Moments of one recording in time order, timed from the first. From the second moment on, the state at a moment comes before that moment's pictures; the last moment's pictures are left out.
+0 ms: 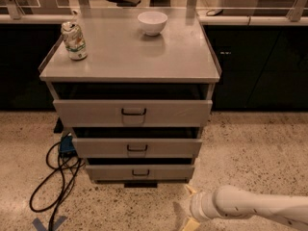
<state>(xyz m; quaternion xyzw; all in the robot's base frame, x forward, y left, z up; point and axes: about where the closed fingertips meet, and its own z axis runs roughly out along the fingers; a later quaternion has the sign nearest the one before) 0.431 -0.126 0.353 -0.60 0.74 0.15 0.27</state>
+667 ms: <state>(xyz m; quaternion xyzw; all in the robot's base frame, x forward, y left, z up) 0.508 -0.084 0.217 -0.54 0.78 0.12 0.30</state>
